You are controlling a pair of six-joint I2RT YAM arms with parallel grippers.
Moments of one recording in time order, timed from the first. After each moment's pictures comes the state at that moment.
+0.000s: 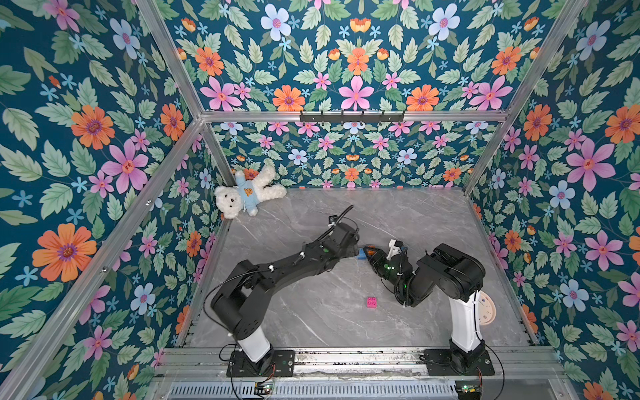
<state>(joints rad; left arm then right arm) -0.75 1.62 0.94 -0.08 -0.23 -0.77 0.58 2.06 0.53 1.30 -0.02 1.29</state>
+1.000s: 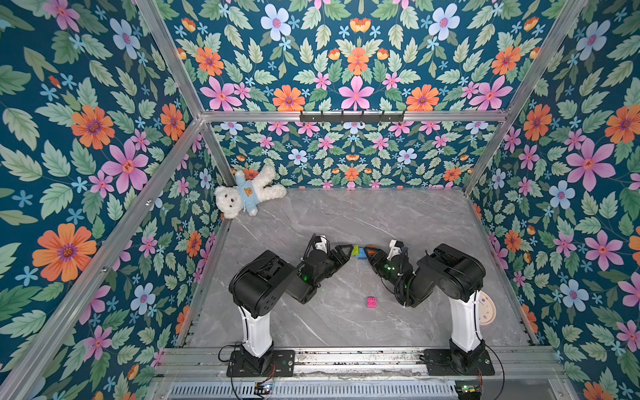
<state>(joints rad) -0.66 1.88 0.54 1.08 0.11 -1.22 0.58 2.06 0.52 1.31 -0.01 1.29</state>
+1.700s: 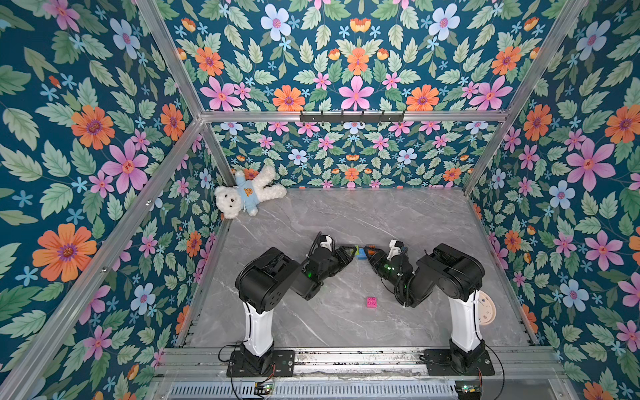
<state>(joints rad) -0.67 1.93 0.61 1.01 0.15 -1.20 0.58 2.07 0.52 1.32 -0.01 1.29</state>
